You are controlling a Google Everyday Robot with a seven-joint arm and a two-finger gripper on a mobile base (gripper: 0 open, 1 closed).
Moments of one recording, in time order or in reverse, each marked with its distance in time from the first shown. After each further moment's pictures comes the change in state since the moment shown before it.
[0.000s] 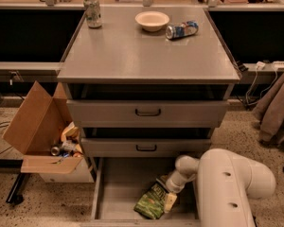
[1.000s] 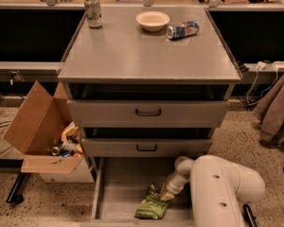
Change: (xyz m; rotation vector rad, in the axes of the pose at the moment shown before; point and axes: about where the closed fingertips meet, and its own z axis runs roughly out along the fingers) arm 0.018 -0.008 0.032 -0.046 -0.007 0.028
